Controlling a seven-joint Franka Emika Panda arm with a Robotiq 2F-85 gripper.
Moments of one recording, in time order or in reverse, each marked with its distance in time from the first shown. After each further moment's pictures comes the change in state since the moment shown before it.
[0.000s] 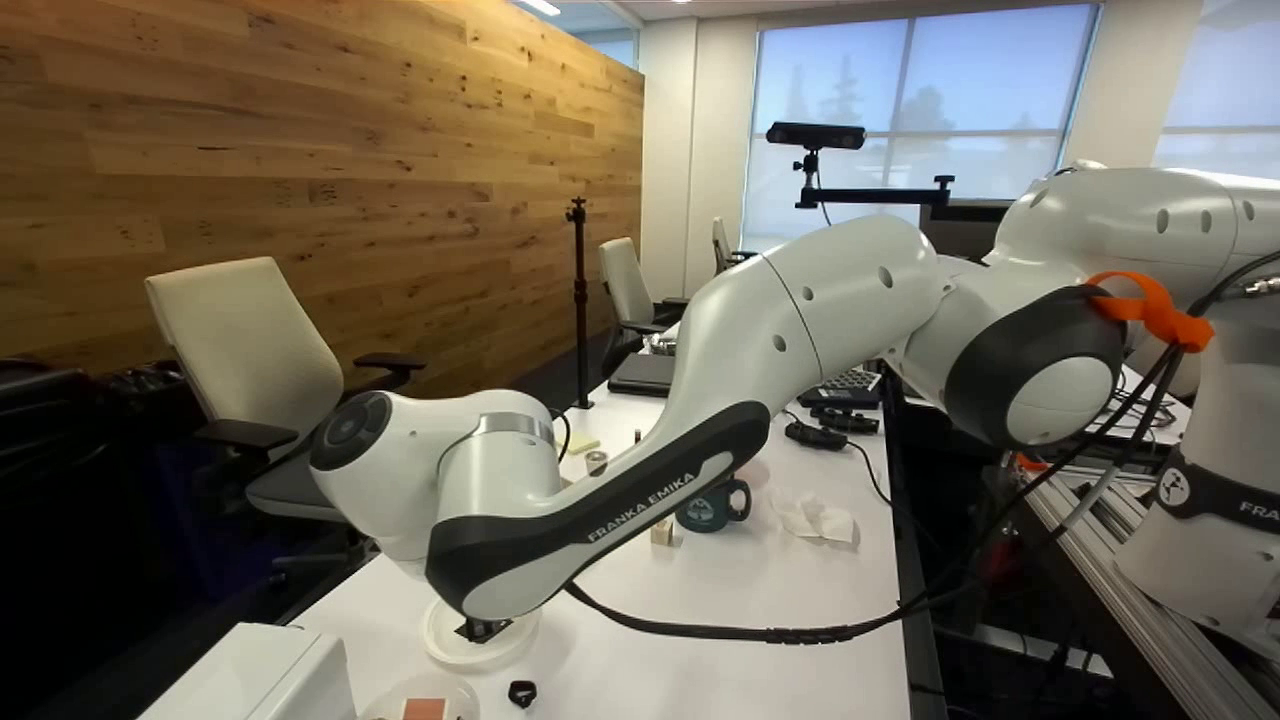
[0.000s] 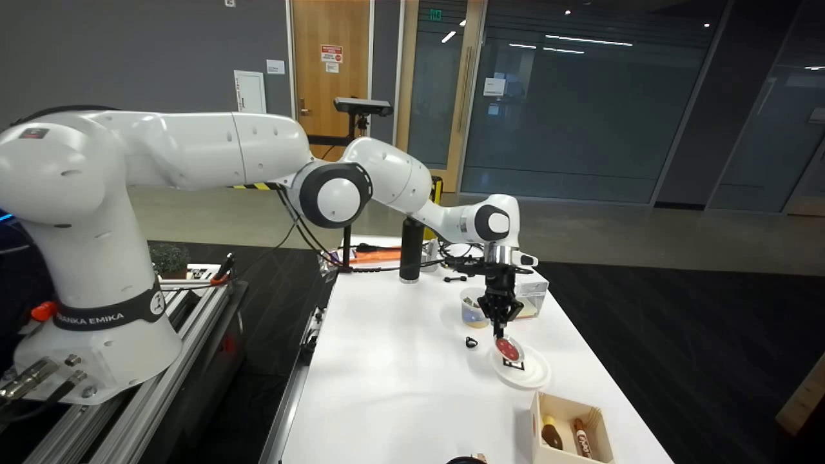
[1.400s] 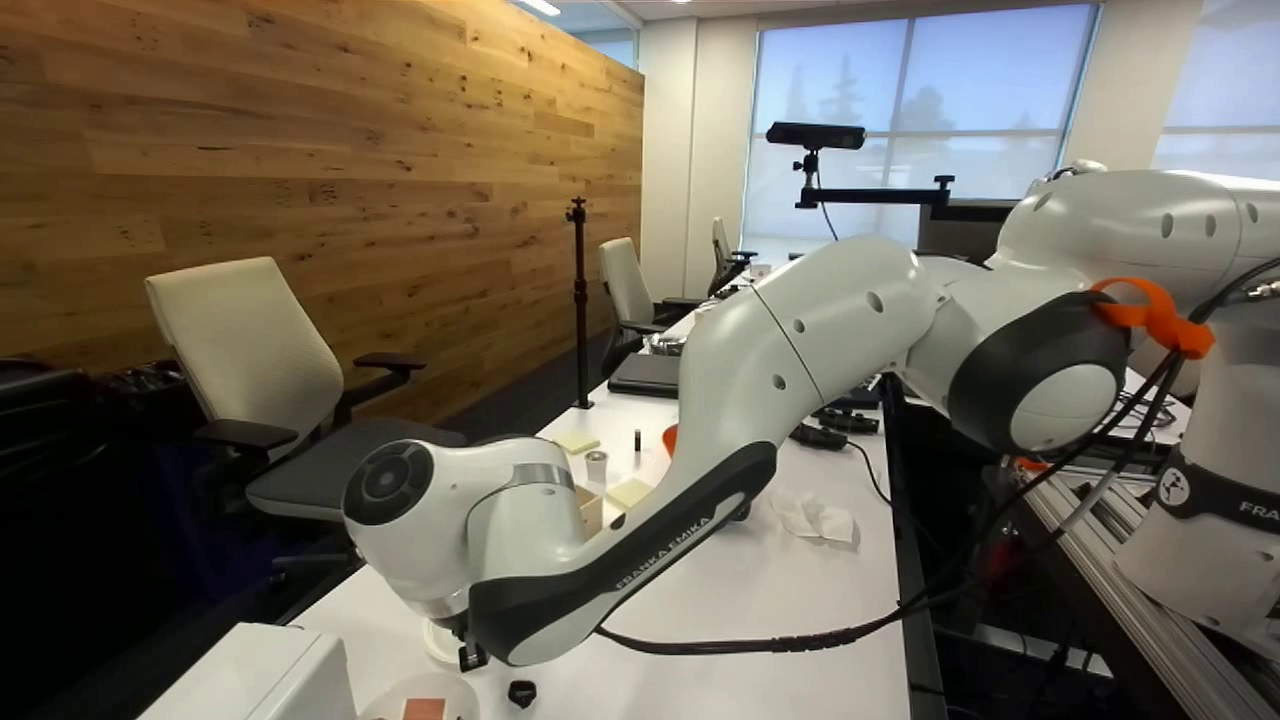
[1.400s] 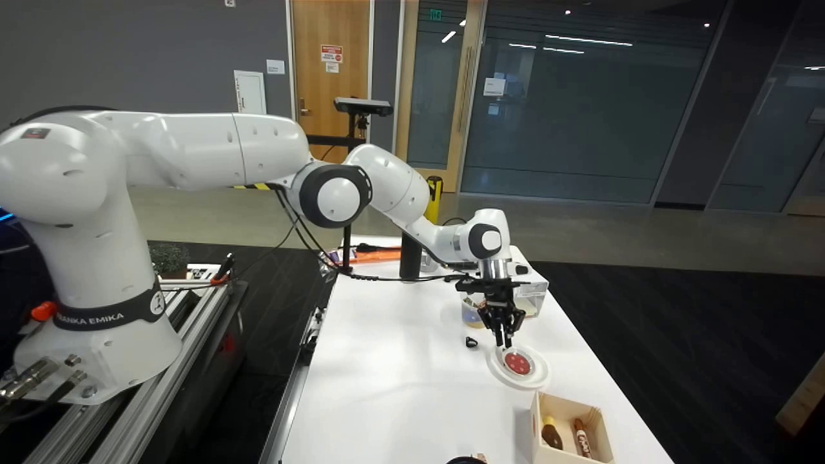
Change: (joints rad) arm 0.013 0.007 -0.018 -0.113 -0.067 0.256 0.013
